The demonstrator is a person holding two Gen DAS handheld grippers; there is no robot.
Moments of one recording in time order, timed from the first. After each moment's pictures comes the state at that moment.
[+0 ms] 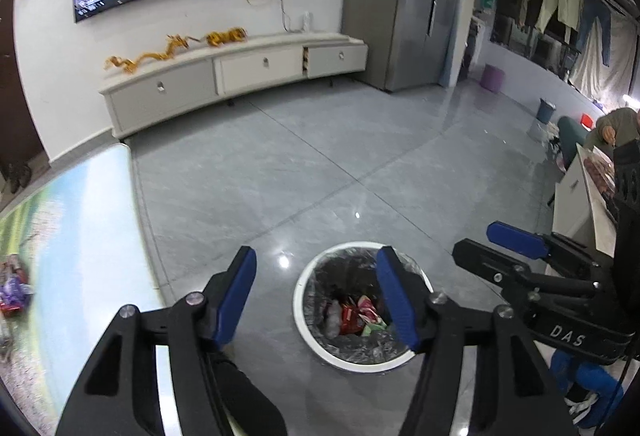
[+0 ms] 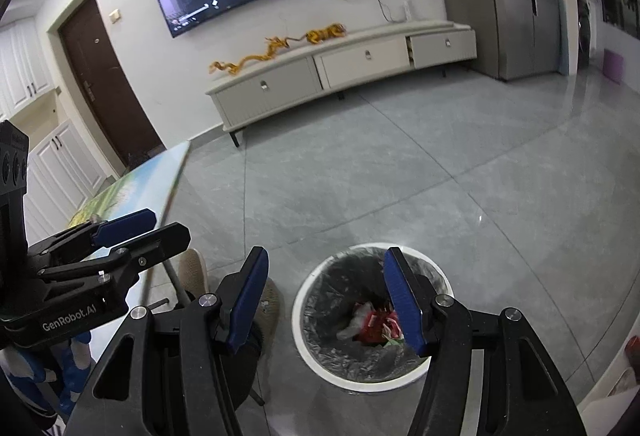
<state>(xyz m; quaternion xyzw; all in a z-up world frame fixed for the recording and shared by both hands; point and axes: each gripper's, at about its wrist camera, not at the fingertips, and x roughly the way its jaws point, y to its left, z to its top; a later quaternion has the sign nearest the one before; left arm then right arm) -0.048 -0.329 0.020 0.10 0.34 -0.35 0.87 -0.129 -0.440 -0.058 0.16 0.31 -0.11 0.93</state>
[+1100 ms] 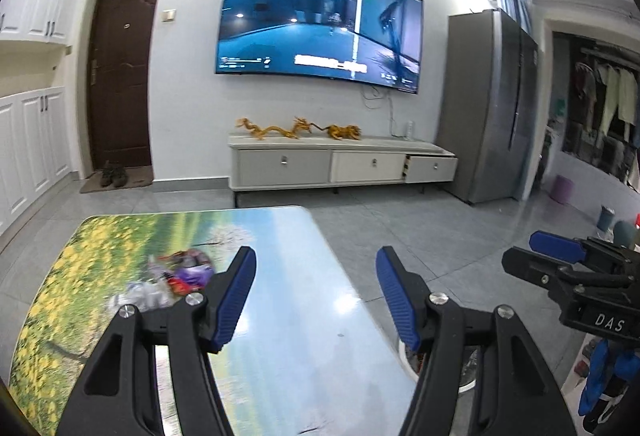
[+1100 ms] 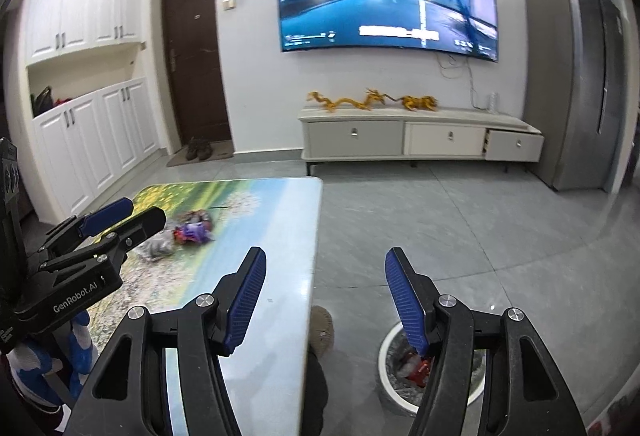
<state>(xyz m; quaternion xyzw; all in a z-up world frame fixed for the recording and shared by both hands) -0.103 -0.087 0.108 -0.01 0.20 -0.20 0.96 -0.145 -0.250 0.053 0.02 0.25 -0.01 0.97</state>
